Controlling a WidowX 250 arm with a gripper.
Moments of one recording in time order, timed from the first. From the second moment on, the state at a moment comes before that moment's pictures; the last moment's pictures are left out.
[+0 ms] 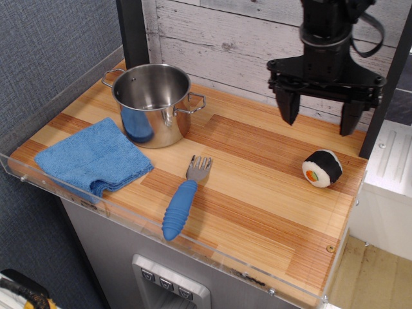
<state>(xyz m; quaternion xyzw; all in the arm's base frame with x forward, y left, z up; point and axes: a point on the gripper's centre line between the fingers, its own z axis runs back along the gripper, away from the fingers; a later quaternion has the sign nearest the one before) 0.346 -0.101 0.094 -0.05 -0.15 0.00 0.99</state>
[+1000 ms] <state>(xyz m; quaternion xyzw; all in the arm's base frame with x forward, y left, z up) 0.342 -0.104 0.038 -0.03 -0.10 -0.01 0.99</state>
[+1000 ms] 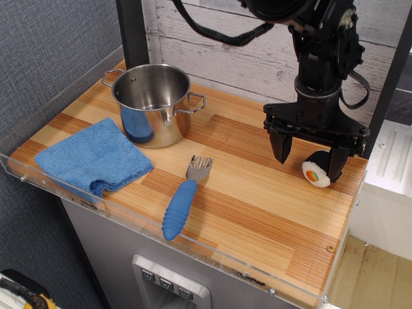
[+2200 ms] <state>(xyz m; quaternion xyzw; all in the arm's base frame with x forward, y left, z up) 0.341 -0.114 0.017 -0.03 -0.10 -0.02 0.99</state>
